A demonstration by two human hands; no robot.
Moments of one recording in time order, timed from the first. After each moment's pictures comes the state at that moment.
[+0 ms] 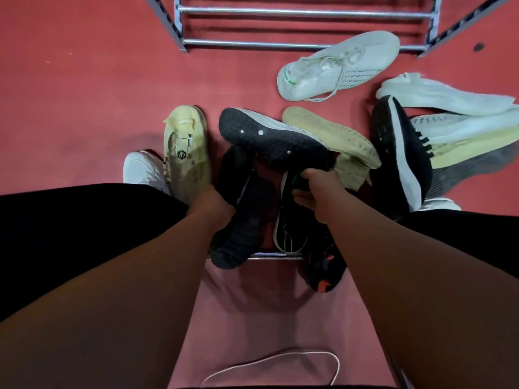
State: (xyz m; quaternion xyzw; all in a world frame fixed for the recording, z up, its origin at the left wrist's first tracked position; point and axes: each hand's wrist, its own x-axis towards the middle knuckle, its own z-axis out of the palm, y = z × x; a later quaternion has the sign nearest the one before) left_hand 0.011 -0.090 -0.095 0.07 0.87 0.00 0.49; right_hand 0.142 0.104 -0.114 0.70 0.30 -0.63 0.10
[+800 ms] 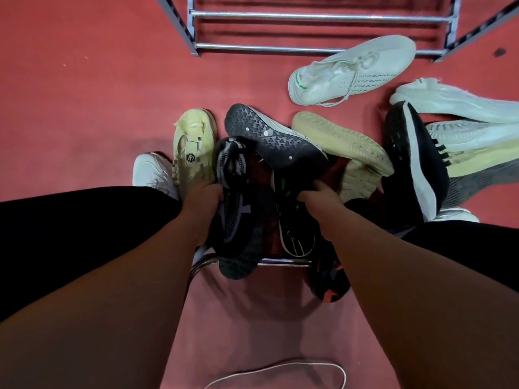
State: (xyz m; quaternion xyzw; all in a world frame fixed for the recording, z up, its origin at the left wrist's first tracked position) left_hand -0.003 -0.097 -0.083 -0.24 0.74 0.40 0.48; right_hand 0.158 0.080 -0.143 0.64 0.47 -0.58 0.18
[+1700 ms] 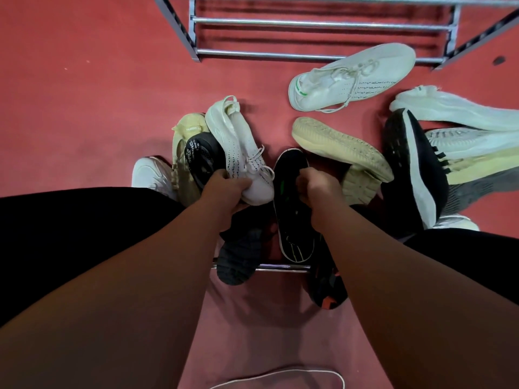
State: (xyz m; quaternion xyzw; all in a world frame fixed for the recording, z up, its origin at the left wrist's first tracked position) left_hand -0.001 -0.051 -0.098 -0.25 0.70 0.45 0.49; right_hand 0.119 0.094 -0.103 0.66 0.38 -0.64 0.08
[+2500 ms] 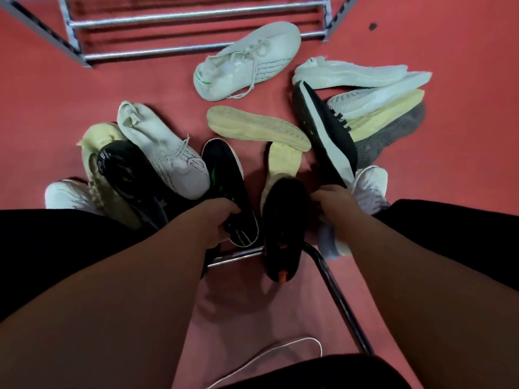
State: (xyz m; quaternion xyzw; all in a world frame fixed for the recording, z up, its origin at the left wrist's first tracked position) left_hand 0.101 -0.005 -0.084 -0.24 0.66 0.23 0.68; right_hand 0.296 0.152 -0.078 0.73 0.42 -0.53 0.10
